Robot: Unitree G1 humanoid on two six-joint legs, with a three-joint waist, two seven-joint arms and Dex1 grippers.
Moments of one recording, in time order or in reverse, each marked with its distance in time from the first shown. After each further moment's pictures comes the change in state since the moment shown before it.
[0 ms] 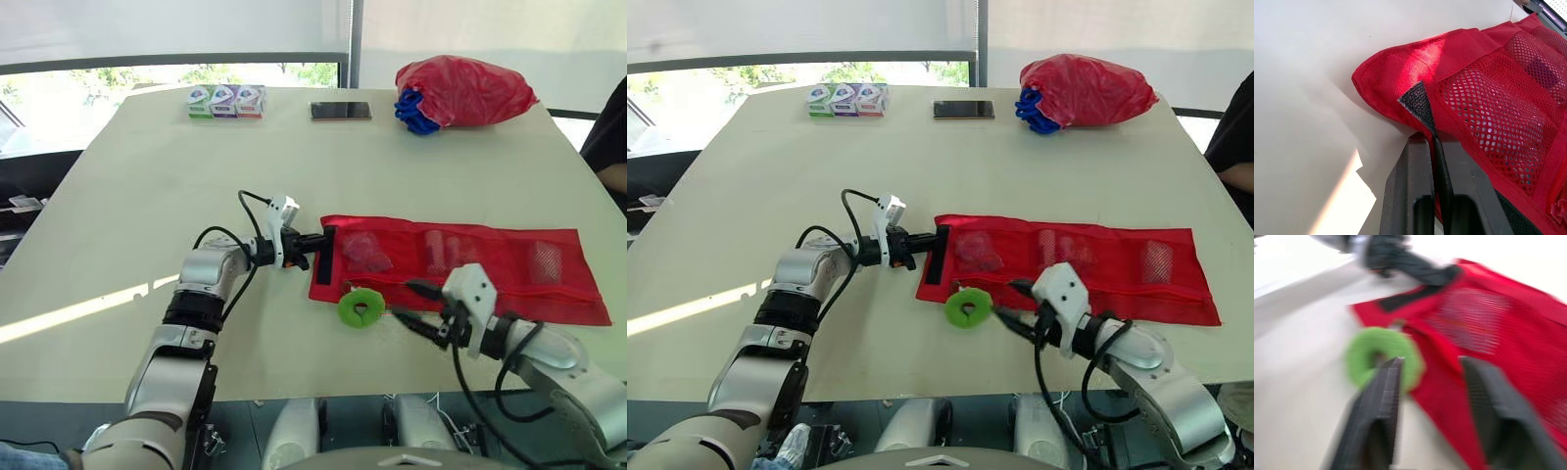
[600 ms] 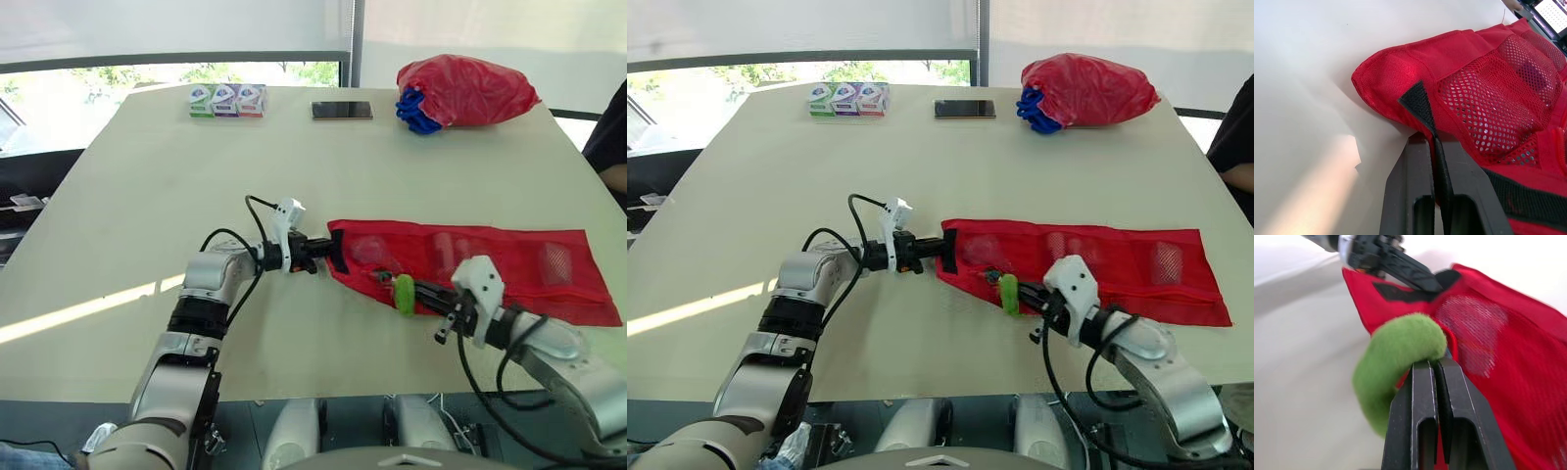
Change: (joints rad) left arm 0.040 -0.023 0.007 -0.105 -0.041 0.103 0.053; right arm 0.028 0.057 -0.132 0.090 -0.015 -0.045 -0.002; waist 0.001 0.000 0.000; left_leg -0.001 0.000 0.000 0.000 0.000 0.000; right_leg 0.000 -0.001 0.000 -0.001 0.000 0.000
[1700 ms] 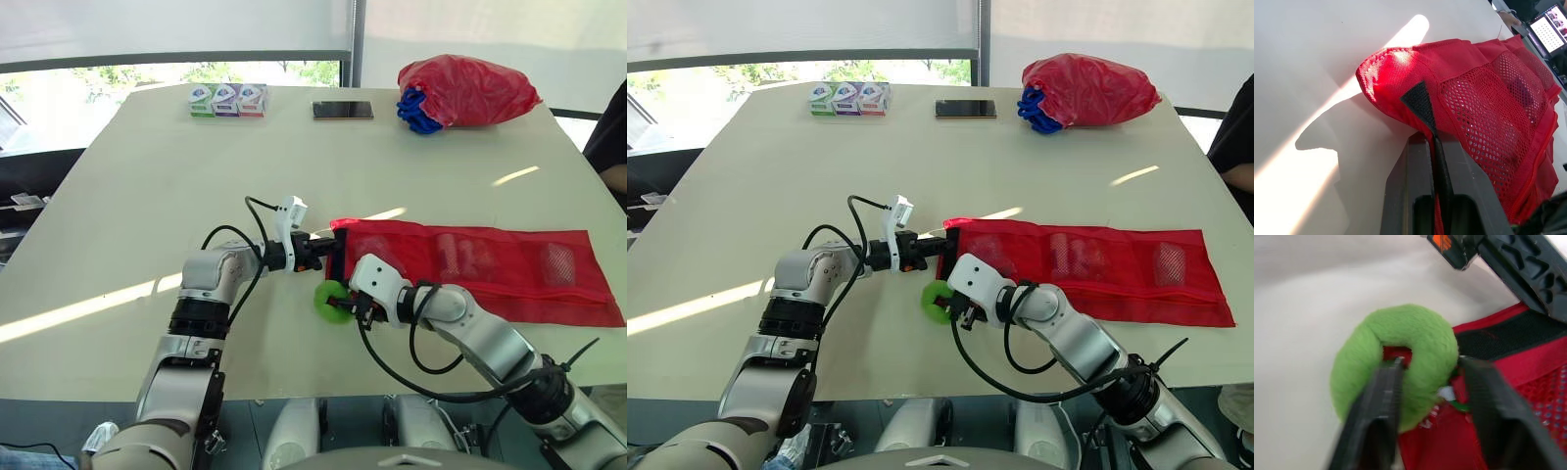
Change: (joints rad) left arm 0.007 -0.034 0.052 -0.090 -0.092 0.174 0.096; right arm -0.485 0.096 0.563 0.245 -0.238 0.090 -0.091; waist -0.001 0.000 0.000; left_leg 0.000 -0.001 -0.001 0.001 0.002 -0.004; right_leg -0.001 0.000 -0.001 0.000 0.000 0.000
